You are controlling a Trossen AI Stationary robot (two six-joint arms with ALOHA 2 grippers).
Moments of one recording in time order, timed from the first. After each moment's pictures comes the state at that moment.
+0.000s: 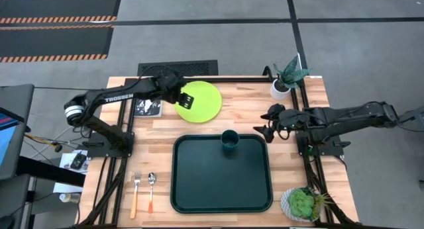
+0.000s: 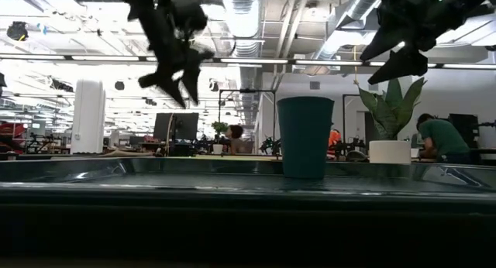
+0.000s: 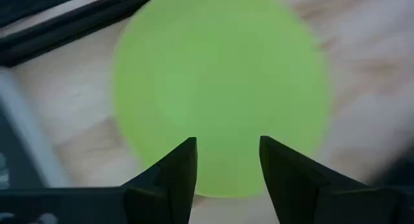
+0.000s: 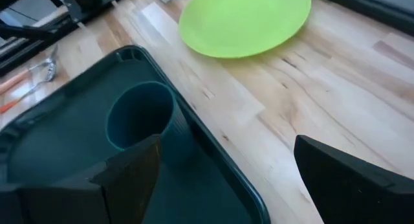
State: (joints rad) left arm 0.51 1.45 1.07 -0.64 -0.13 -0.55; right arm 0.06 0.82 0.63 -0.47 0.34 0.63
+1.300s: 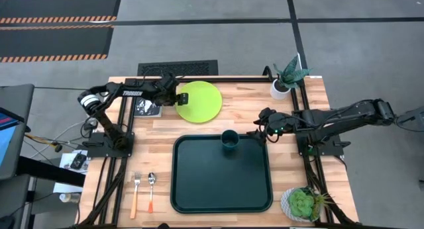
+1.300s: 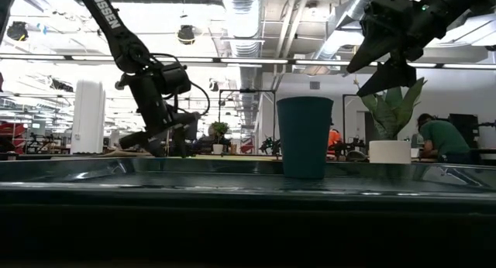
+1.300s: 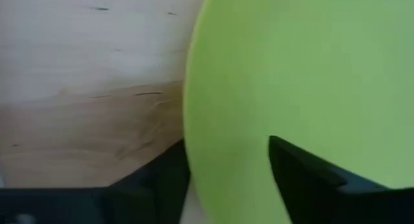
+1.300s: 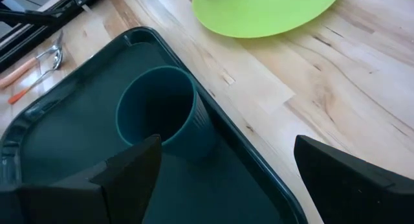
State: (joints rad) left arm 0.74 1.68 0.80 -0.21 0.09 -0.76; right arm 0.06 0.97 0.63 -0.35 0.26 0.67
